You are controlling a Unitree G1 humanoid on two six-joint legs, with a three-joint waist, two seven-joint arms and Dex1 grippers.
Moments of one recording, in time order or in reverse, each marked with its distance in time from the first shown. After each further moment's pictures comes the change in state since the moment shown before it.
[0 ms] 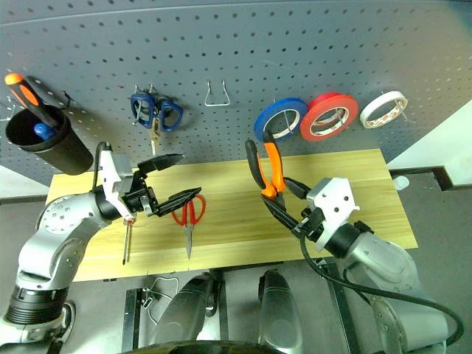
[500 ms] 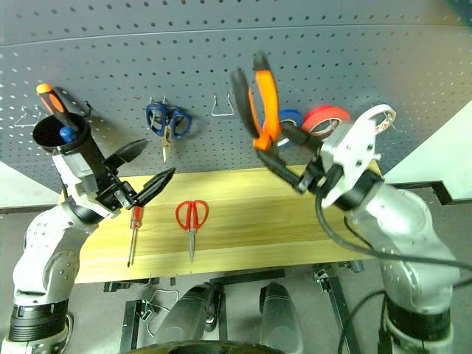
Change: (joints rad) left arm 0.108 -0.090 0.141 -0.004 -0.023 -0.112 0.136; right arm -0.484 -0.040 -0.005 0.152 0.105 -0.040 -0.061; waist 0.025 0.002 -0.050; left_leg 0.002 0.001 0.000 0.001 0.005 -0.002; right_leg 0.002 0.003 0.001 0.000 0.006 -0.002
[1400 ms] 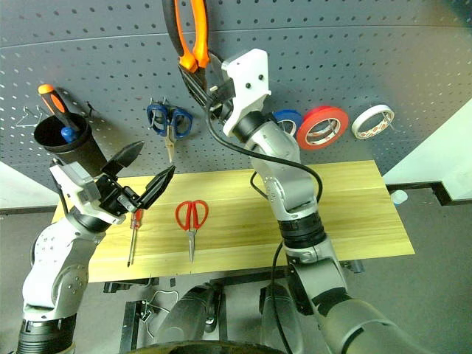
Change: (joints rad) left arm 0.091 -0.043 -0.051 -0.087 0.024 -0.030 0.112; right arm -0.374 0.498 0.343 0.663 -0.384 -0.355 -0.215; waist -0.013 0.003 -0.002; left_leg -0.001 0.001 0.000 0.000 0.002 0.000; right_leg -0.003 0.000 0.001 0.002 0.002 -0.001
